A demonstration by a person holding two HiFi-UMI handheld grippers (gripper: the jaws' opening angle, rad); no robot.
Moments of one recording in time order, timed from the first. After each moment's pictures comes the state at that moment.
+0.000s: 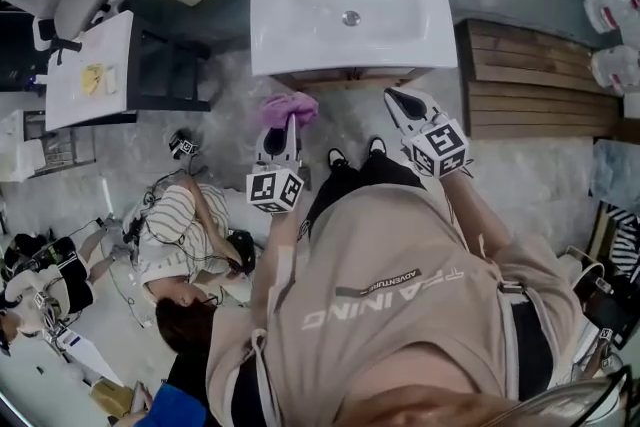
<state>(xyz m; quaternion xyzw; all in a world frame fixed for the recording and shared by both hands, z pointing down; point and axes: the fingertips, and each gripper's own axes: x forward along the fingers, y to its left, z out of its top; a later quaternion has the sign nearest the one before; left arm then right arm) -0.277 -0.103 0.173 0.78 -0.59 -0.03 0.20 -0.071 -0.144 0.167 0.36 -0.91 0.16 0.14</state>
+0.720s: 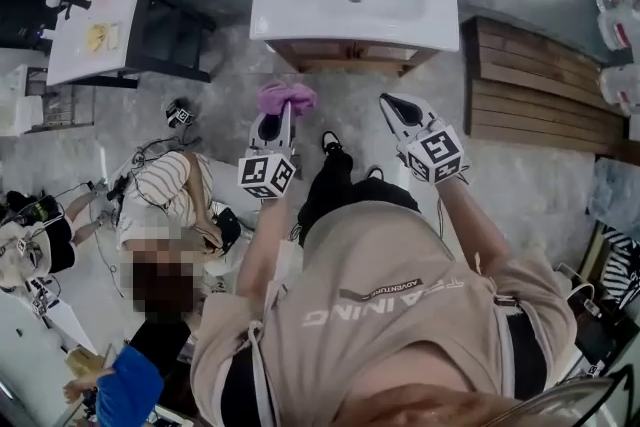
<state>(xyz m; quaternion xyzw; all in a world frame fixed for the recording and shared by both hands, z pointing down) -0.257 -0.039 0.196 0.77 -0.61 -0.01 0.20 -0.054 -0.062 0.186 0.31 -0.93 0.15 0.14</state>
